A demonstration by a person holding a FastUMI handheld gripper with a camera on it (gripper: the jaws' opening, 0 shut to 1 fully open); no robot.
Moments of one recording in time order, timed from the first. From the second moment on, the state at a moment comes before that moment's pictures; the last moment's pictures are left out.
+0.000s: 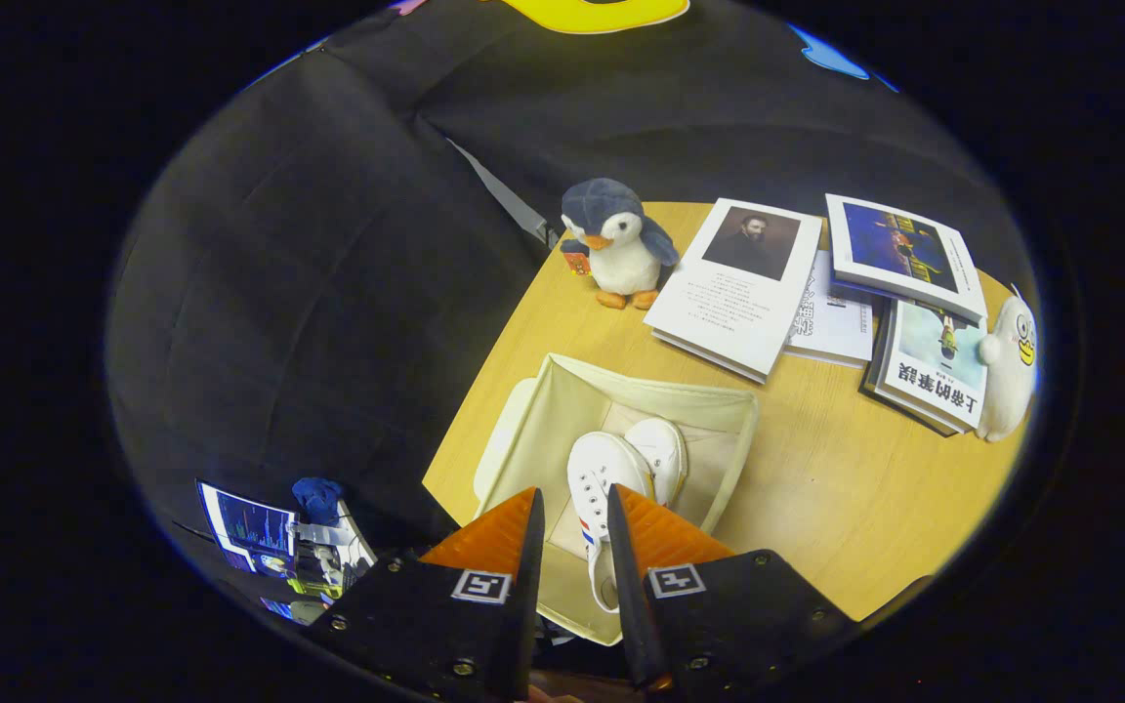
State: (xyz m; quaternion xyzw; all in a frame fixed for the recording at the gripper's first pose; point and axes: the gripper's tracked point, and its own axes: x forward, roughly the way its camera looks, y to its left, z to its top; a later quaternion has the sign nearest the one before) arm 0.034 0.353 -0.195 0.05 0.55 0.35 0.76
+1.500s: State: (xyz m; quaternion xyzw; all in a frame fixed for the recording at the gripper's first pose) arm 0.089 0.080 0.021 0.07 0.09 0.11 0.99
